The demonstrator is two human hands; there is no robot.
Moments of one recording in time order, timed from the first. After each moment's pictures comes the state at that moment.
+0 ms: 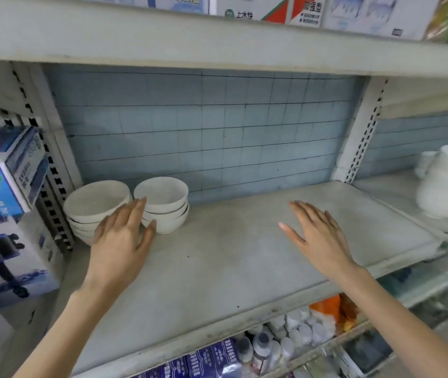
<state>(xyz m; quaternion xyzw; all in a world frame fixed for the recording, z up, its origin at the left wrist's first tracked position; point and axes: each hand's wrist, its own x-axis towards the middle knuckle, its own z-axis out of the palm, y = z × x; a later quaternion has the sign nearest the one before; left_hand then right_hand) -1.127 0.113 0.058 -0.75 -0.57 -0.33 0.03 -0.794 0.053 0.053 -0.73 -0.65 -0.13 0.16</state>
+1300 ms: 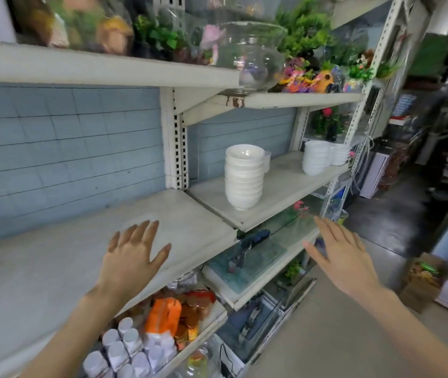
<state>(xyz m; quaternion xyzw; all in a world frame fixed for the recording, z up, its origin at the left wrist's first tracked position) -0.685 0.012 0.055 -0.89 -0.41 -0.19 0.04 -0.390 -0.208 0.057 -0.89 -0.43 -0.15 0.08</state>
